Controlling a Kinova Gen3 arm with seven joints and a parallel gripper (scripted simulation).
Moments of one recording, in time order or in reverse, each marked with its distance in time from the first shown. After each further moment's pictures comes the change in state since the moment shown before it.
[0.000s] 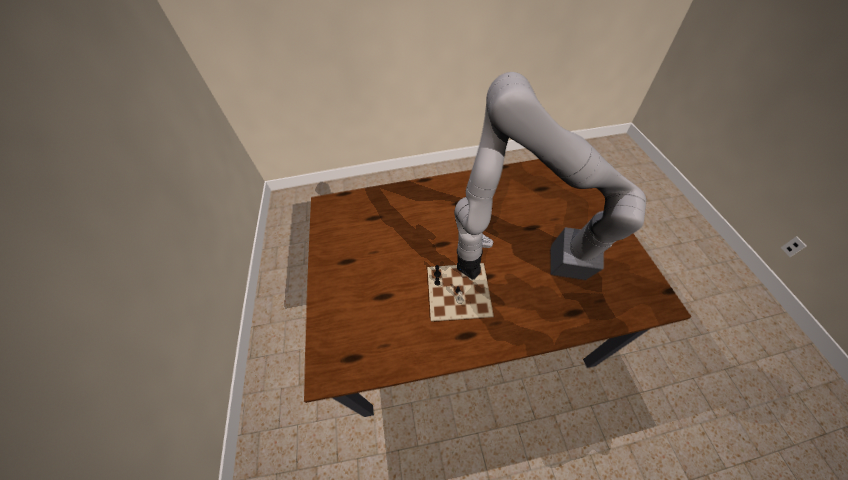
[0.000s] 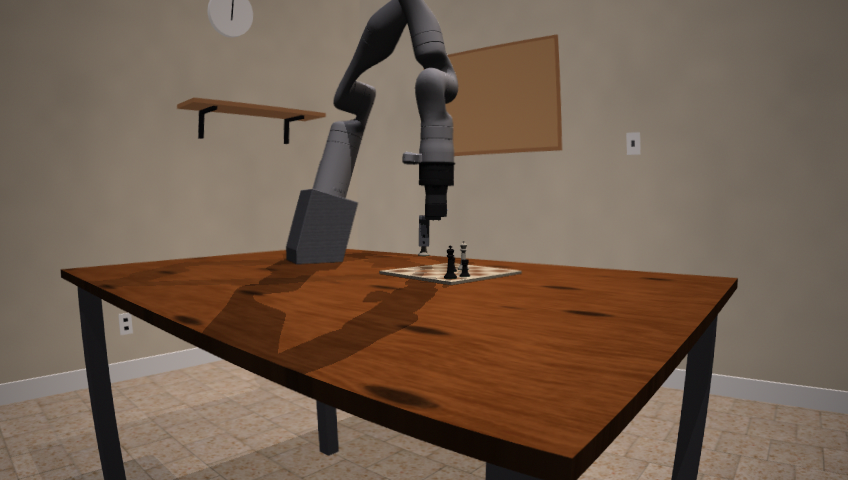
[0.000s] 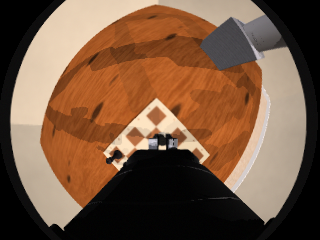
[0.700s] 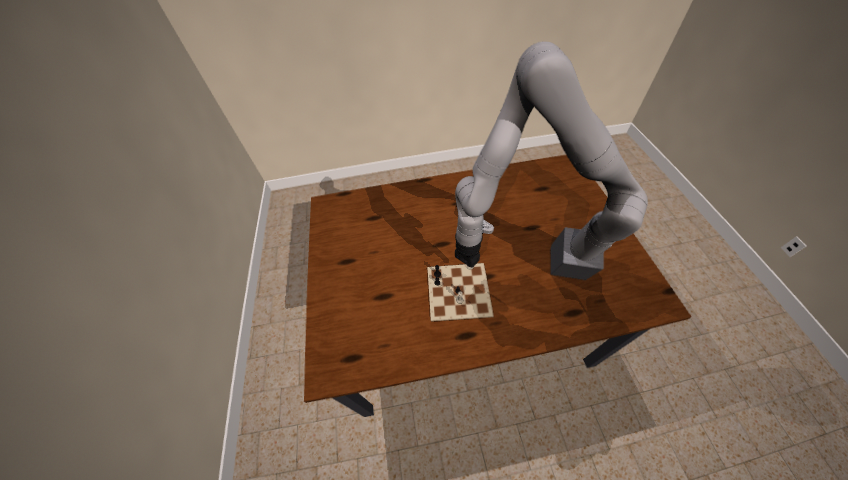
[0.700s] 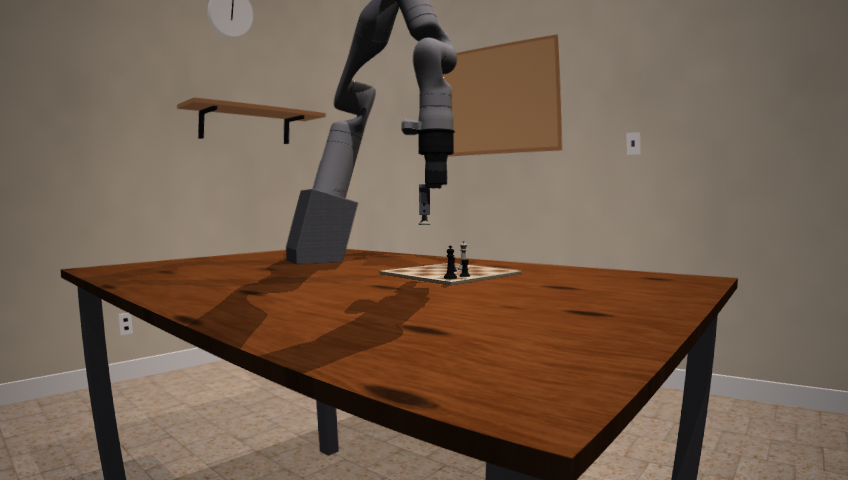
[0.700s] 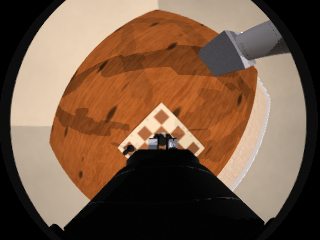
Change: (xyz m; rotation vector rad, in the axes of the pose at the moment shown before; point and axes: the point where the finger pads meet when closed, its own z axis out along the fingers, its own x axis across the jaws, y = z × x) arm -0.010 0.001 -0.067 -0.015 -0.025 0.012
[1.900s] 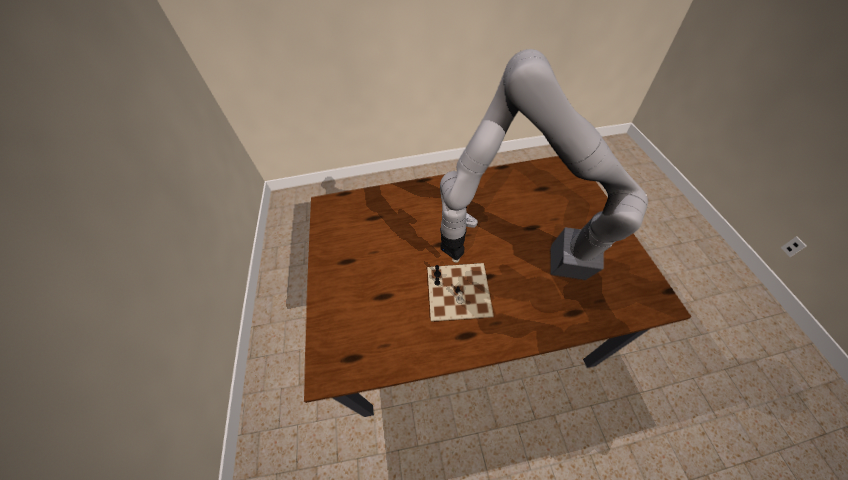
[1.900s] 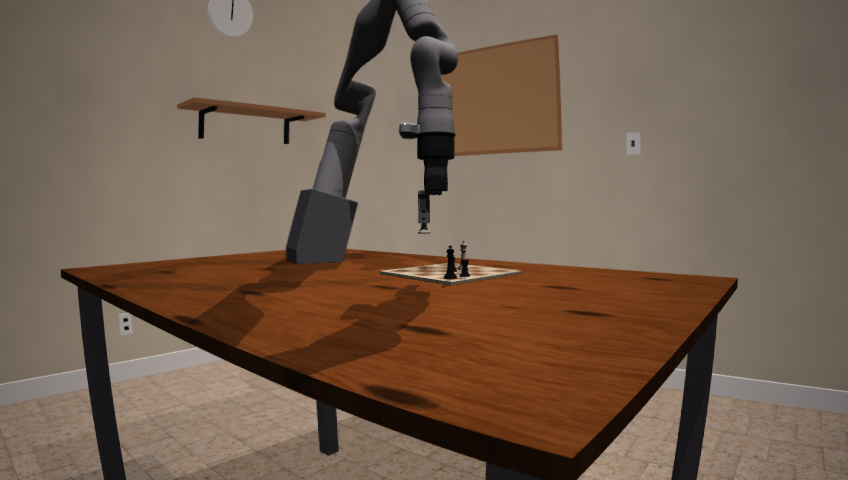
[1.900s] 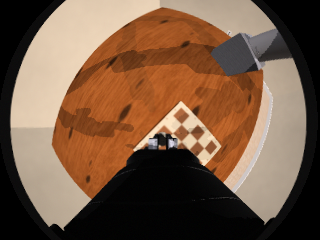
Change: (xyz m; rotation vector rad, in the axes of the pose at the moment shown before) arm -0.060 0.001 0.015 -0.006 -0.016 0.012
